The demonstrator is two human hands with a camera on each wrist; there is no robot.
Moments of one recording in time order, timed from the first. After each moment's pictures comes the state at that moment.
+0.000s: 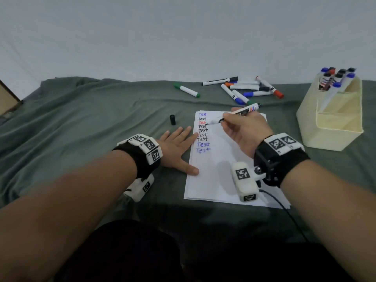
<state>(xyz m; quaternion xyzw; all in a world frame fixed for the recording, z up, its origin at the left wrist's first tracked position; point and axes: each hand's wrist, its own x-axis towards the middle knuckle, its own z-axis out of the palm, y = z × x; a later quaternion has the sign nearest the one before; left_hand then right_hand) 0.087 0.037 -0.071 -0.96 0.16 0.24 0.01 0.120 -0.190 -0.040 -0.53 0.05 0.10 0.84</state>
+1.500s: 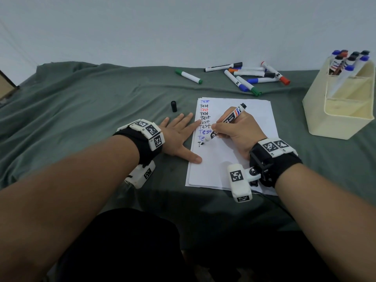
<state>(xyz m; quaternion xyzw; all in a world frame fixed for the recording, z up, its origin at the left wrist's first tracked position) 0.084 0.035 -0.070 -0.96 0.14 0.23 0.01 0.104 -0.183 -0.085 -0.72 -0.11 0.07 0.68</state>
